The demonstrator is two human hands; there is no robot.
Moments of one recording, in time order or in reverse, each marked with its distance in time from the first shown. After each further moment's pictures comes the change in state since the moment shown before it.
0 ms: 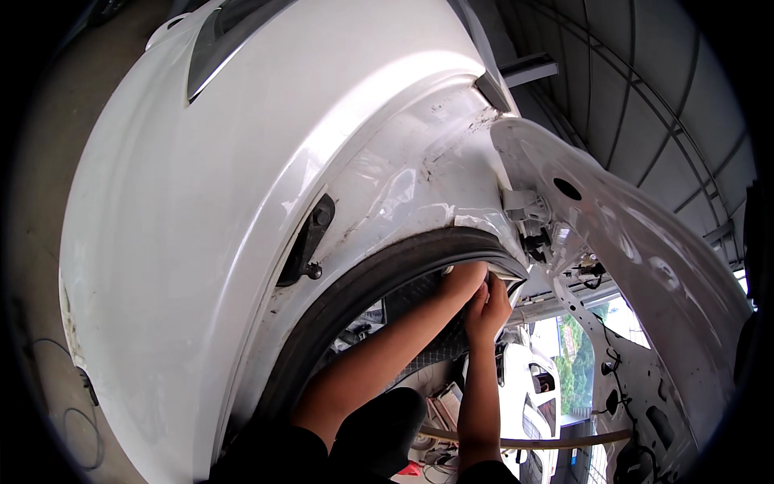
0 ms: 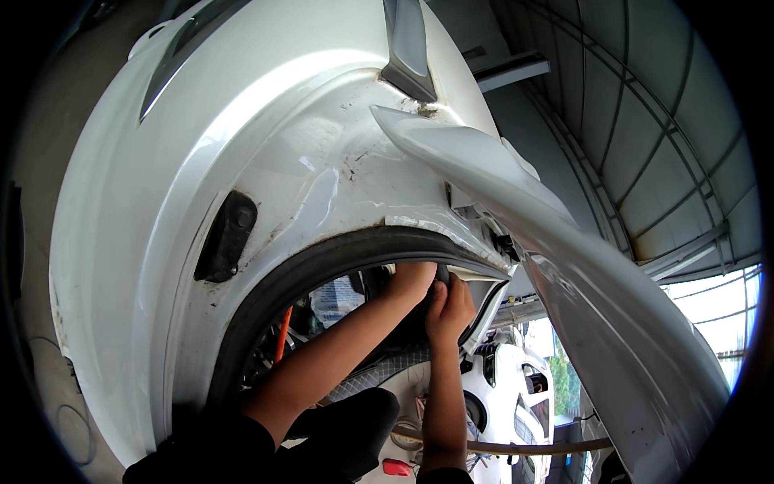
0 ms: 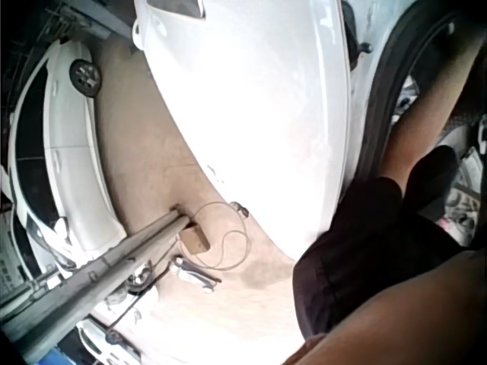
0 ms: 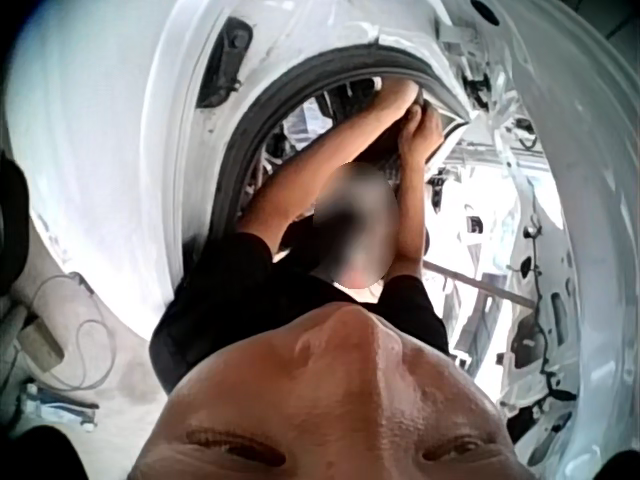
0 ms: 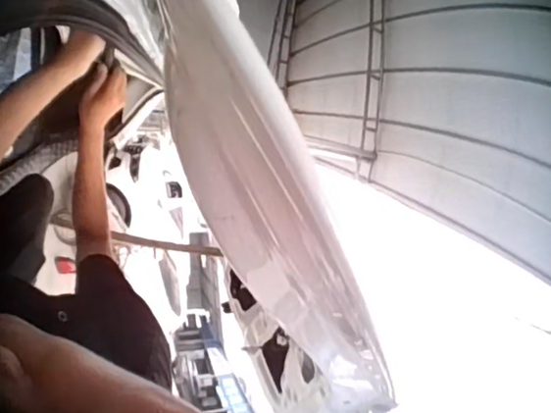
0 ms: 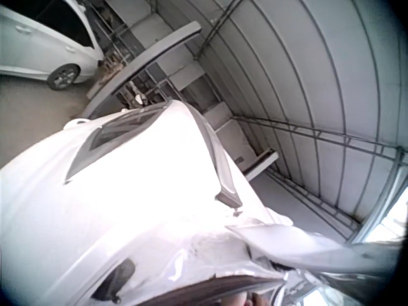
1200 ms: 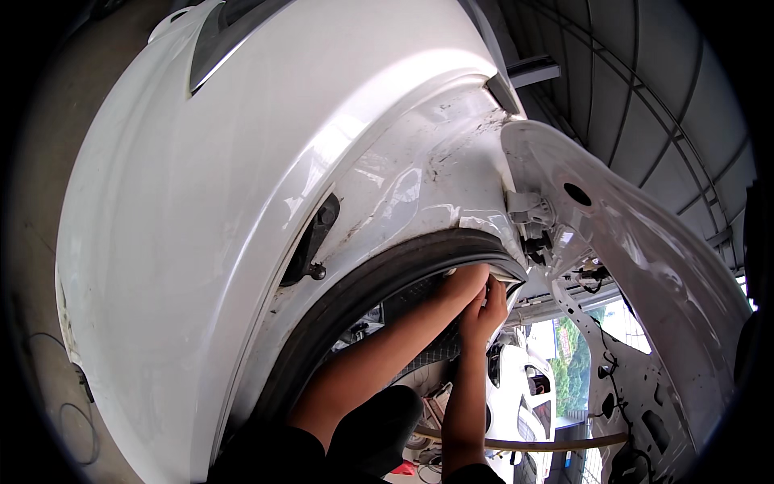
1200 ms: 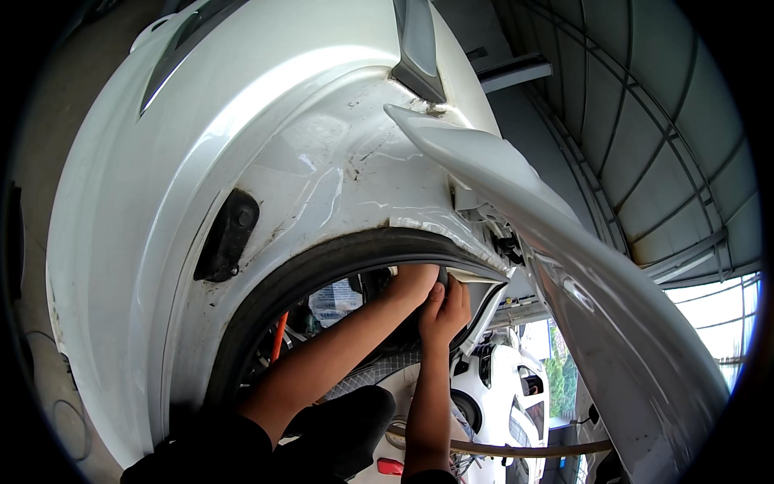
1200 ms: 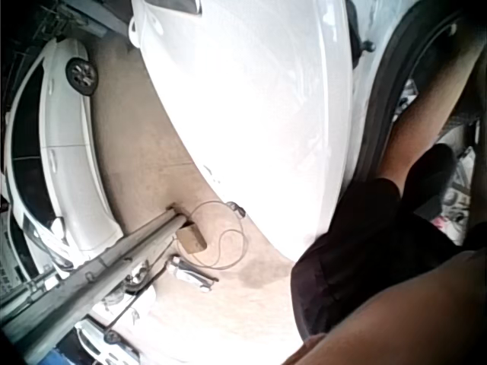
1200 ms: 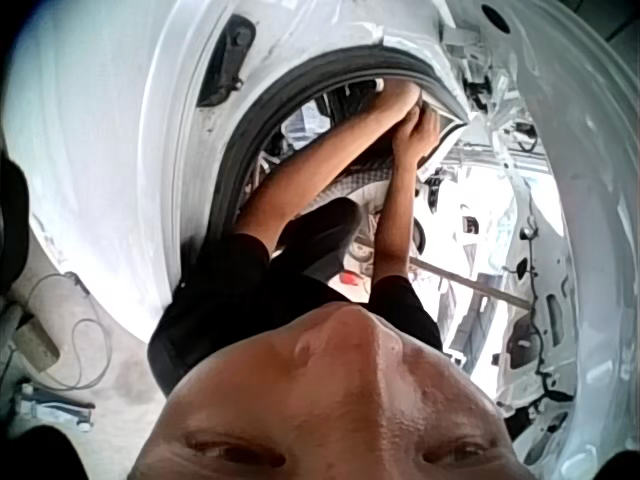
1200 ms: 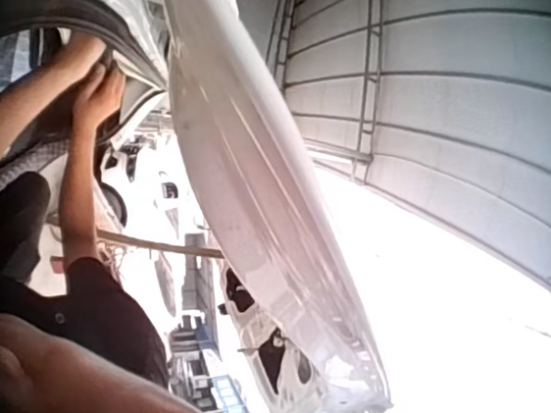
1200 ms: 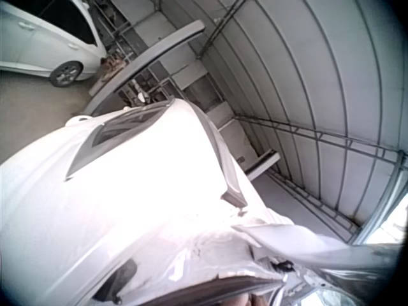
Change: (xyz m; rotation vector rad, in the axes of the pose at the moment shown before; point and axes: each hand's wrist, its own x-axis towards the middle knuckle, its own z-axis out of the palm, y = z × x) left_hand 0.000 0.016 -0.013 0.144 -0.156 0.014; right_hand -0.002 -0.010 0.010 0.028 0.082 0.037
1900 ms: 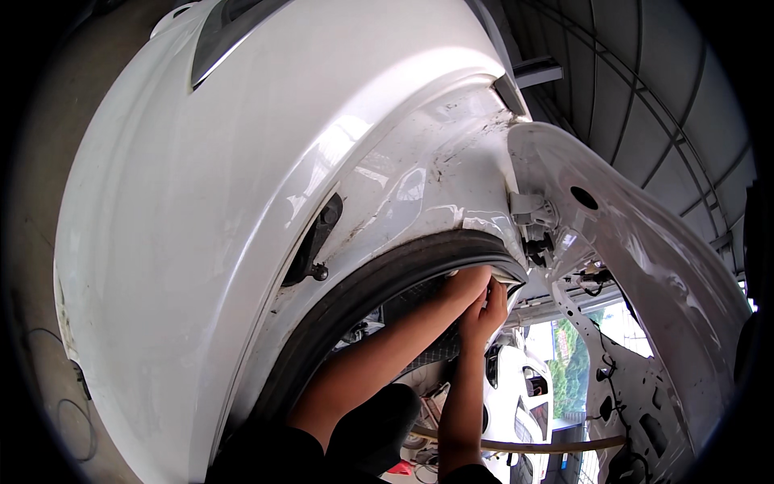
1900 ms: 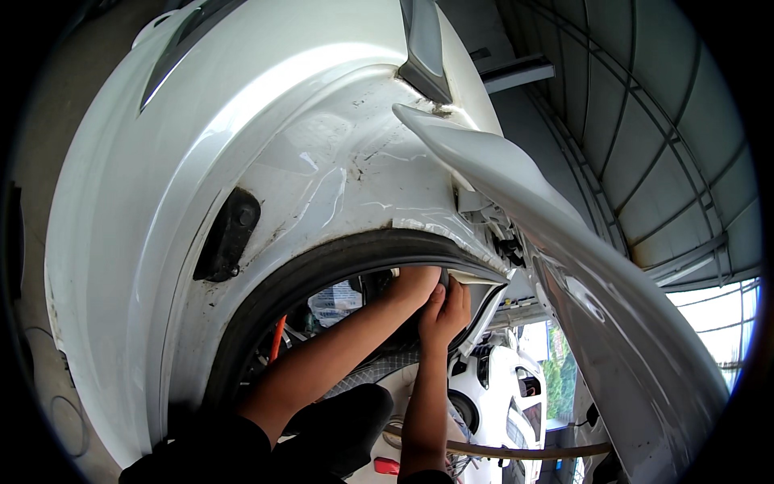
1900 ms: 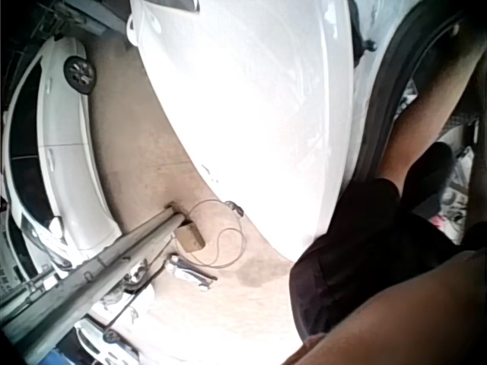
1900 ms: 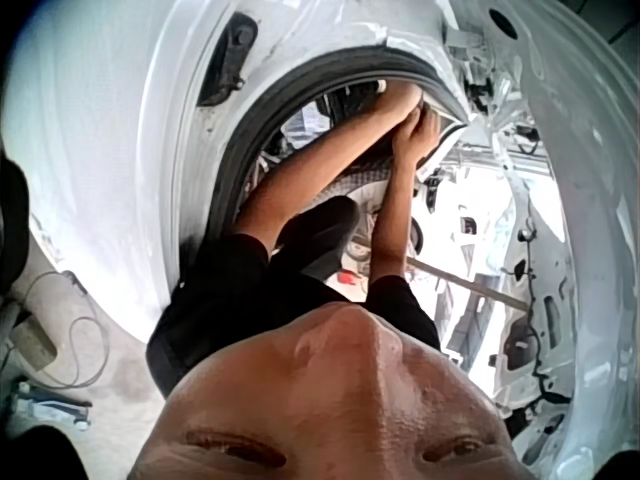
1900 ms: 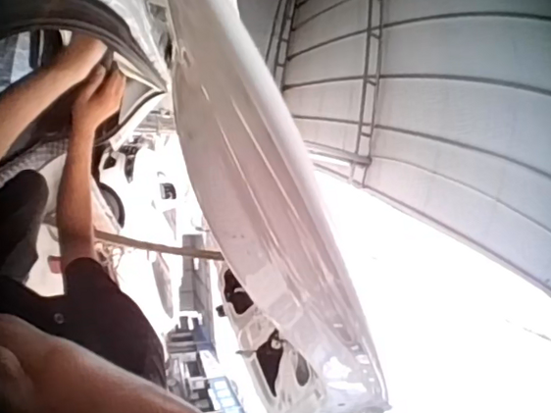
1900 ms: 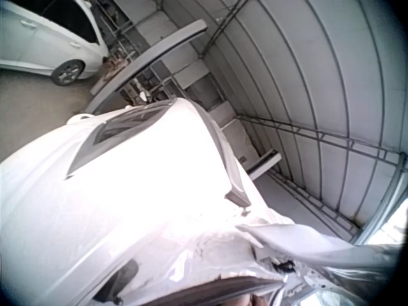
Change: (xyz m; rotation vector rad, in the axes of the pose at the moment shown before) left_hand -0.002 -0.004 0.002 0.005 -0.049 -0.018; right_hand -0.003 0.003 0.003 0.007 0.014 0.008
